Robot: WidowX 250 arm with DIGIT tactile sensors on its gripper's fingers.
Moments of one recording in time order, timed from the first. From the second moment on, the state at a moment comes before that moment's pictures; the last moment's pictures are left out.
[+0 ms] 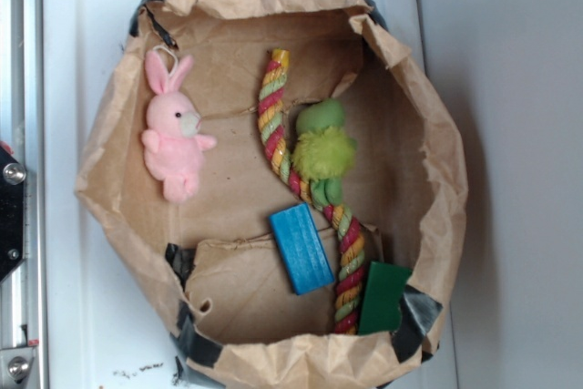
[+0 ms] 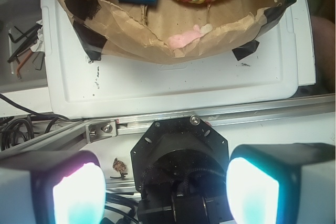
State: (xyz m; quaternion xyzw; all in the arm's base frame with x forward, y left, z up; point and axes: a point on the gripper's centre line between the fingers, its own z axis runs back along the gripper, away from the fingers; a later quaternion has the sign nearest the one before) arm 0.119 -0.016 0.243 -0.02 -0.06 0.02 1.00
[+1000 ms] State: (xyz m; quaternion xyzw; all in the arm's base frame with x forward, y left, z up) arm 0.205 -0.014 0.216 0.00 -0.08 -0.06 0.99
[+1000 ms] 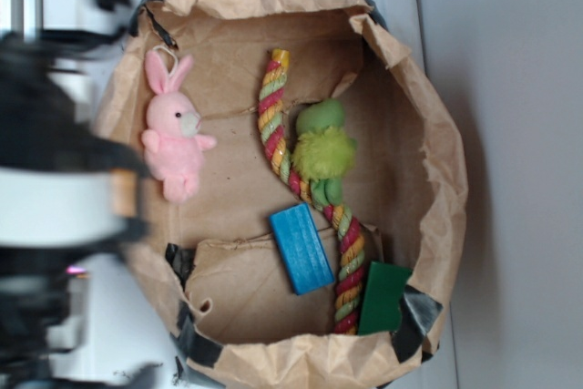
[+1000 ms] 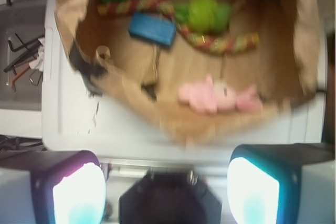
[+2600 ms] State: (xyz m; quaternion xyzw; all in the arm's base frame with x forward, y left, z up) arm 0.285 -0.002 0.139 0.00 -0.08 -0.34 0.94
